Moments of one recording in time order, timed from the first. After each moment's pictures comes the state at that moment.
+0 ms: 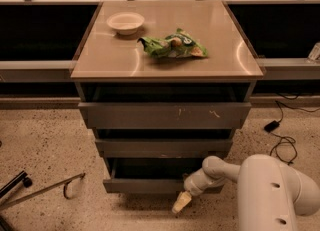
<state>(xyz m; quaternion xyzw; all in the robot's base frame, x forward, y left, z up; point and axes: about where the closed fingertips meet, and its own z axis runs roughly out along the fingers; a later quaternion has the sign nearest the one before) 0.533 -0.094 0.191 -0.51 0.79 0.29 0.14</state>
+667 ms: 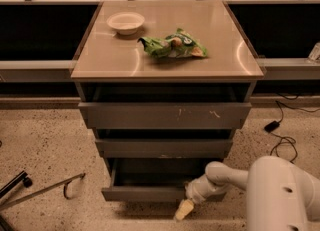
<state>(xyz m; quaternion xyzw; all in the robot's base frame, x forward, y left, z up) 0.487 -0.093 0.201 -0.50 0.79 0.33 0.12</state>
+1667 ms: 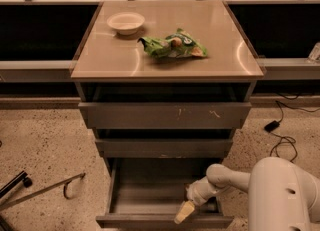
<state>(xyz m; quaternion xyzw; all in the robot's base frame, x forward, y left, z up) 0.488 -0.094 0.199 -0.49 0.80 0.32 0.13</state>
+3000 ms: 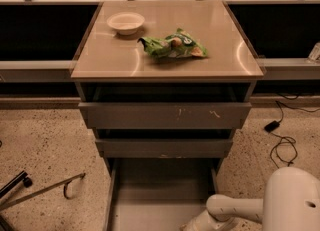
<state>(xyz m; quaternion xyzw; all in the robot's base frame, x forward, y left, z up) 0.321 -0.061 0.204 -0.44 0.79 0.43 0.03</state>
